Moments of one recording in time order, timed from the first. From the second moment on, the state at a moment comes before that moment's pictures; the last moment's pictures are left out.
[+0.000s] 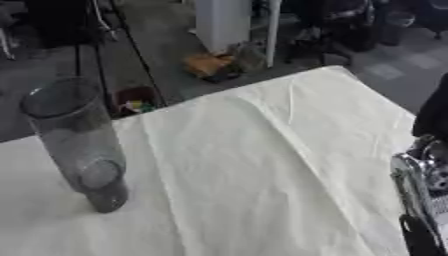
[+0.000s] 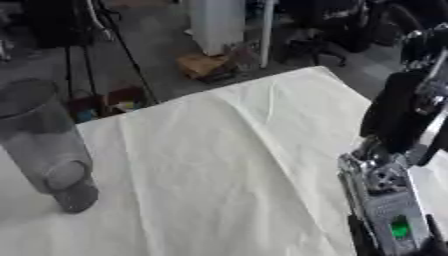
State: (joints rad) left arm -1.21 0.68 -0.10 -1.41 0.50 0.06 0.83; right arm -0.58 -0.34 -0.13 -1.99 0.08 -0.48 -0.66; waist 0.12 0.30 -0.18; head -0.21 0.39
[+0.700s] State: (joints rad) left arm -1.21 0.66 -0.10 -1.40 0.46 0.00 0.87; right arm -0.59 -0.34 -0.12 -1.99 0.07 -0.48 -0.65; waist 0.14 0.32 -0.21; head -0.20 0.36
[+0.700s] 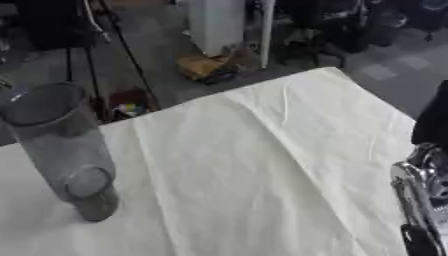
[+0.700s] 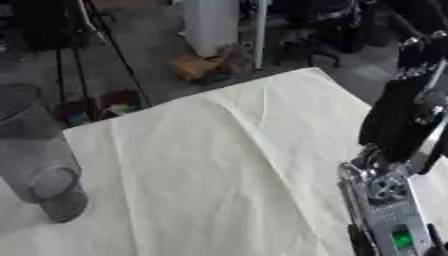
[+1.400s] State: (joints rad) left arm -1.21 0.64 -0.12 -1.40 0.42 0.01 0.84; right arm -0.60 -0.34 -0.12 -1.99 0.07 -0.48 -0.64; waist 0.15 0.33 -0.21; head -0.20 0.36
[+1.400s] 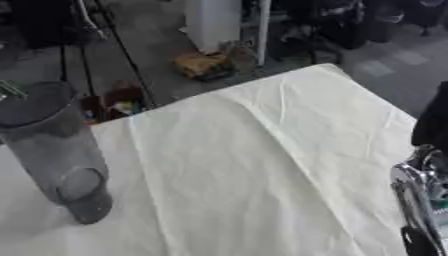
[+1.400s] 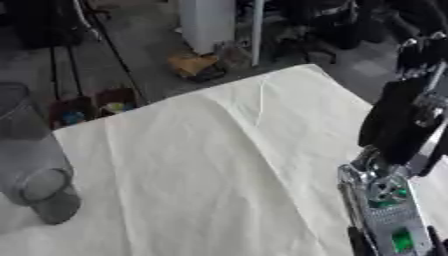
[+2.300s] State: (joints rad) left arm -1.19 0.61 -0.16 -1.40 0.37 0.04 0.80; right arm -0.60 -0.33 -0.12 -1.99 0.07 -0.48 -0.64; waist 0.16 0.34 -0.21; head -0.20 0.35
